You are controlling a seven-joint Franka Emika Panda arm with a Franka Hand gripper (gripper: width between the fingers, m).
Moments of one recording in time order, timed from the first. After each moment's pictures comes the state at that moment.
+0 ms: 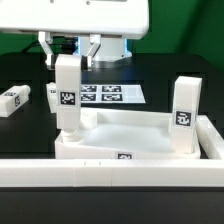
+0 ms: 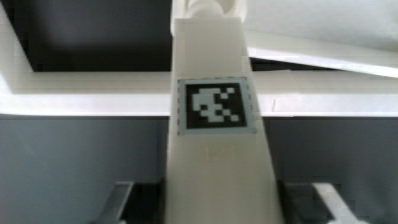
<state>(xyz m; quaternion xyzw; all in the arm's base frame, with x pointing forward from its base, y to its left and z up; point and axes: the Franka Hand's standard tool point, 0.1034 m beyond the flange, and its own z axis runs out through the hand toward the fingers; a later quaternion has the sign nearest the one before) 0.604 -0.074 0.139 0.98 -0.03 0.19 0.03</state>
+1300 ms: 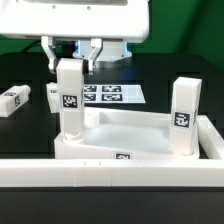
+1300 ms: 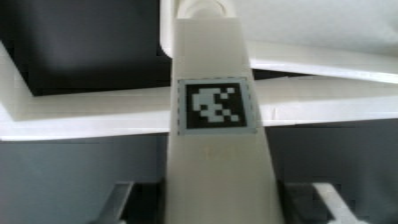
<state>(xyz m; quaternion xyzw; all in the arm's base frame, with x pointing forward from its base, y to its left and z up) 0.596 -0.072 0.130 0.98 -0.06 0.19 0.02</state>
